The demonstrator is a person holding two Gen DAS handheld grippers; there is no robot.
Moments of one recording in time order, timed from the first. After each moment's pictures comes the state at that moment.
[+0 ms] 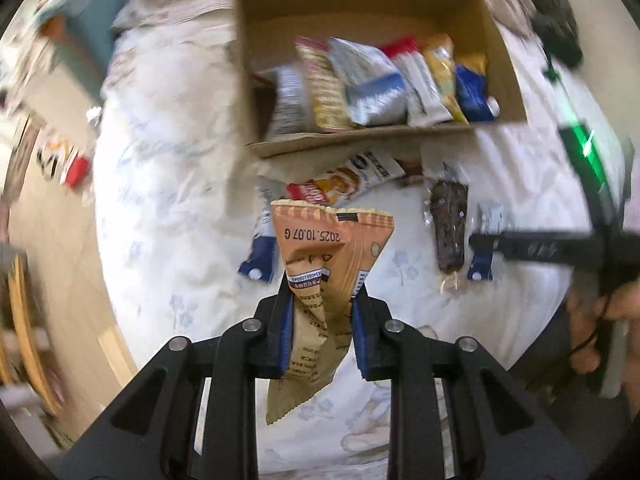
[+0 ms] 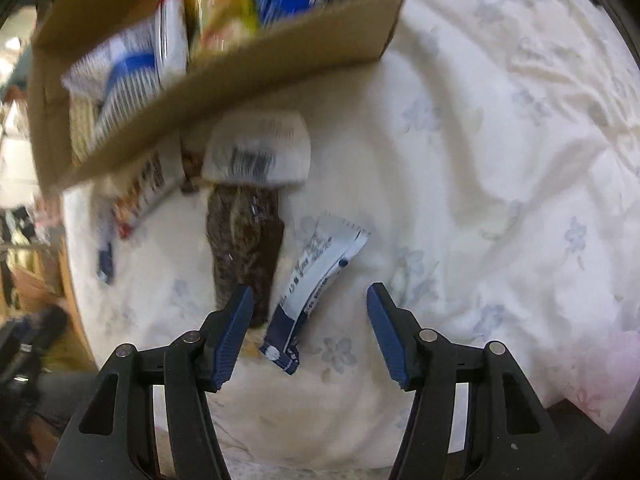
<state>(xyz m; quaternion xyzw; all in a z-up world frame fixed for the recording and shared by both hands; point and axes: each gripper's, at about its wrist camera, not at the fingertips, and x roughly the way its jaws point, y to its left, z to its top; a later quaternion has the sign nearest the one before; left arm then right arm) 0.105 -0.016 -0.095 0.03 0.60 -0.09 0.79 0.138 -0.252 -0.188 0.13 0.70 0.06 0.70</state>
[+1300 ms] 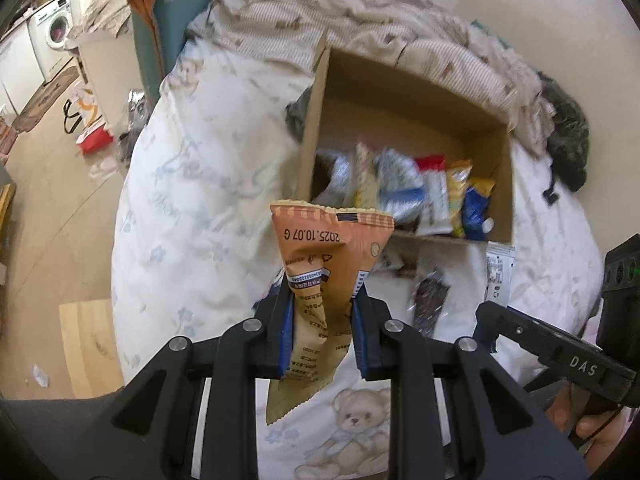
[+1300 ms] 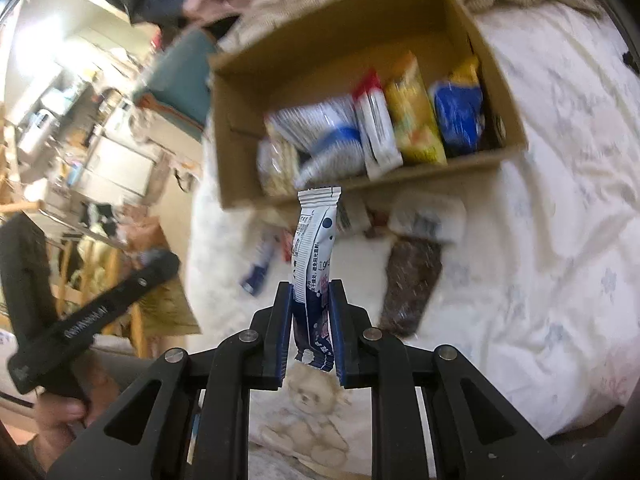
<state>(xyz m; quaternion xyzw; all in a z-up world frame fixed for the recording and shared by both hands) 0.104 0.020 -0.047 -0.11 0.50 -0.04 0.85 0.105 -0.222 -0.079 0.21 0.53 0.21 0.79</state>
